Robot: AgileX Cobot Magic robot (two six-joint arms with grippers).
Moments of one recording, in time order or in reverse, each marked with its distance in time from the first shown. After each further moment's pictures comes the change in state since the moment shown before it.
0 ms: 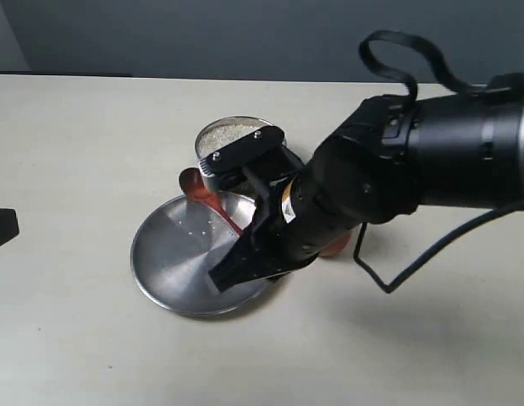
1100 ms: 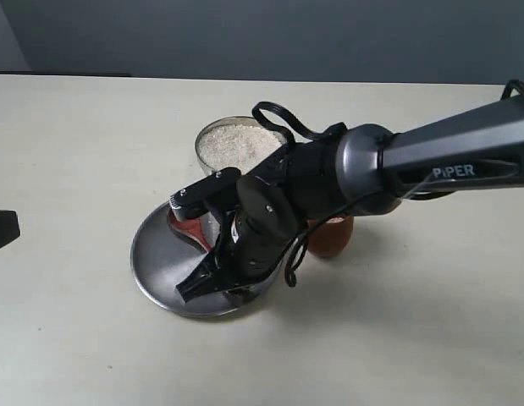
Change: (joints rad) left arm 0.000 0.000 0.000 0.000 0.007 0.000; right arm 0.000 0.335 -0.160 0.048 -0.062 -0.008
